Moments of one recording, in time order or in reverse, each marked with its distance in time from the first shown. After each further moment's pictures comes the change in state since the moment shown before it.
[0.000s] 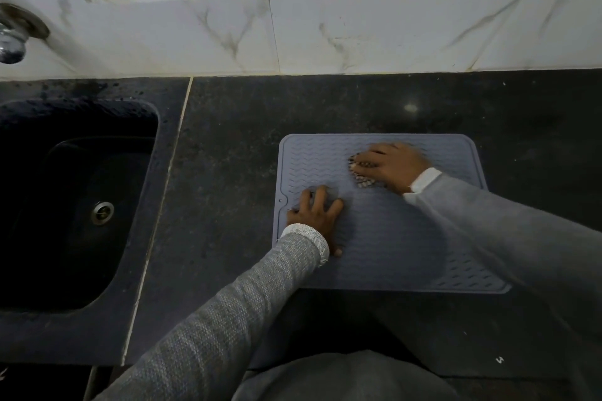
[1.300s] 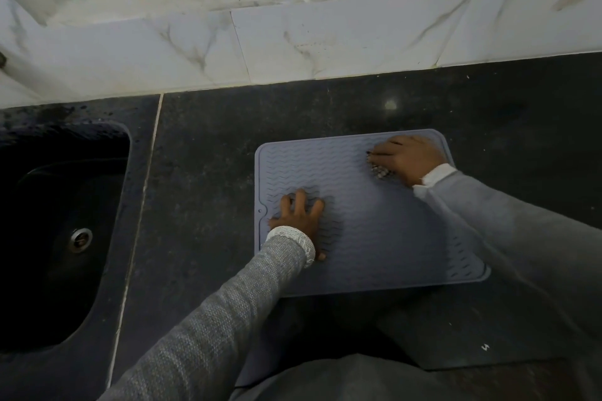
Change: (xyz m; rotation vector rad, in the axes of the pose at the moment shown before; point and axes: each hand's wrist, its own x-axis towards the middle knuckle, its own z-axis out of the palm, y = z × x) left_hand 0.008 0.008 -0.007 0.019 -0.096 -0.050; right_hand -0.042 0.042 0.008 -0.026 0.022 0.189
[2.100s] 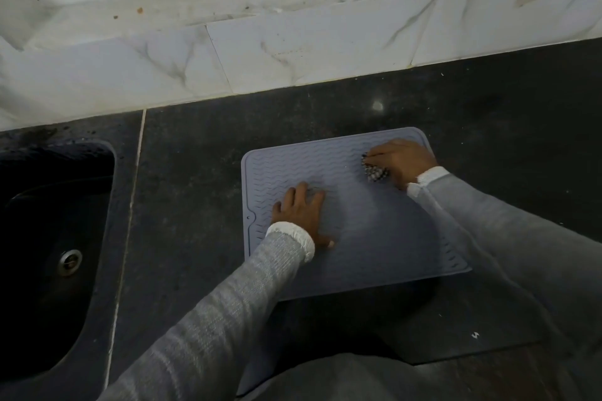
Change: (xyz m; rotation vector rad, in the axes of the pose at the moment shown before) left_hand 0.005 0.018 -0.018 -0.070 0.174 0.121; right_hand -0.018 0.010 0.009 0.287 0.076 0.090
